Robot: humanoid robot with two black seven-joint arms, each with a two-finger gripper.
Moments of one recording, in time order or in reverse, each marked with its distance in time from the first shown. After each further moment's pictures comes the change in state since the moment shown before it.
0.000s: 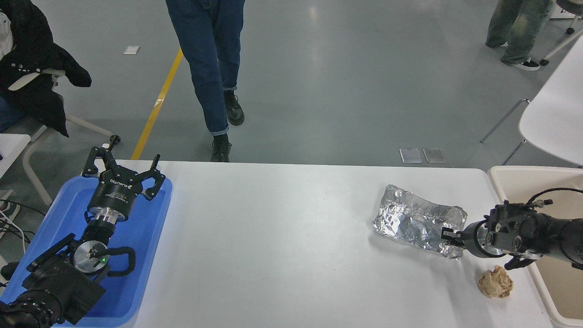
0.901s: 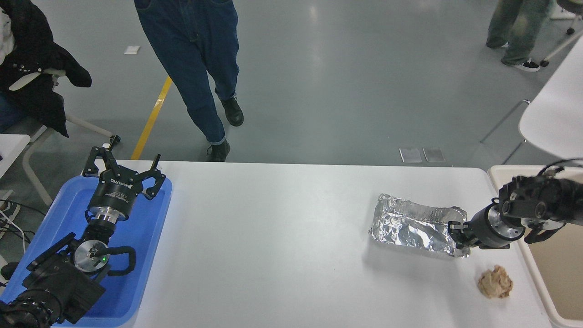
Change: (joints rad) left arm -0.002 0.000 0.000 0.000 0.002 0.000 0.003; right arm 0.394 -0.084 -0.143 0.243 -0.002 0.469 0.004
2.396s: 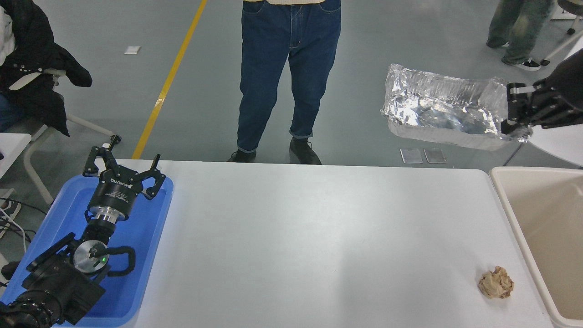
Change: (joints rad) left arm 0.001 0.000 0.000 0.000 0.000 0.000 0.000; right arm 0.823 -0.310 -0.277 0.250 -0.001 0.184 0.000
